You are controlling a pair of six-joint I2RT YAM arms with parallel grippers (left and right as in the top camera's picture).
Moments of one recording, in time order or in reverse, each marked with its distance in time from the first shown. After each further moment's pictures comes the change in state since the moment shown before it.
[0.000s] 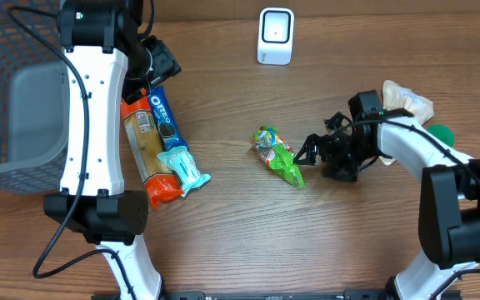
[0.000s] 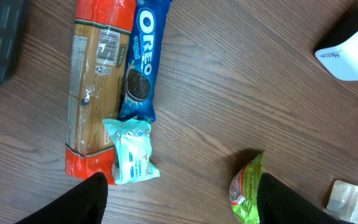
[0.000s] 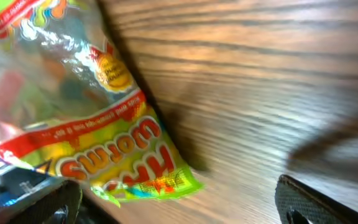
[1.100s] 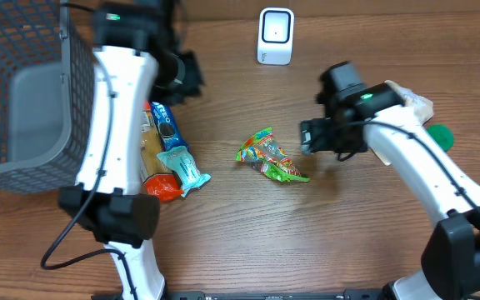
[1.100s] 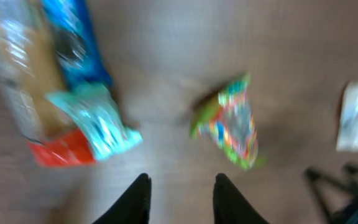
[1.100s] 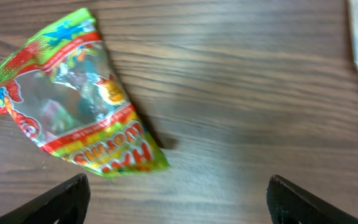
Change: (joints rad) left arm -0.153 0.000 -0.122 -0.018 0.139 0.195; right arm 0.145 -0.146 0.254 -0.254 0.475 -0.014
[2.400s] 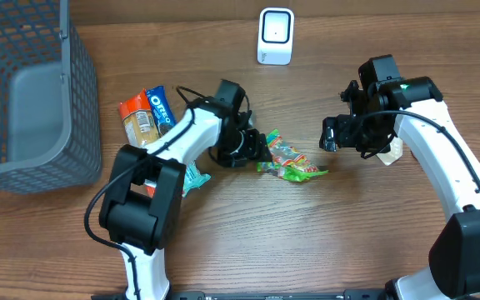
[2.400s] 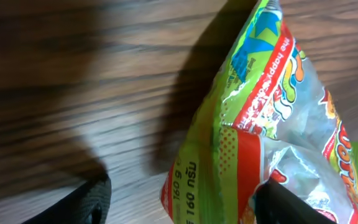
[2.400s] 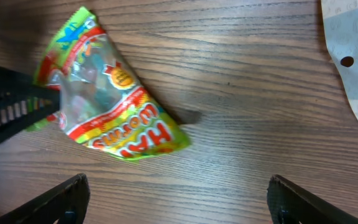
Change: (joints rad) left arm -0.167 0.001 -0.933 0.943 0.311 0.082; right arm -0.129 -0.006 0.000 -0.055 -0.101 -0.119
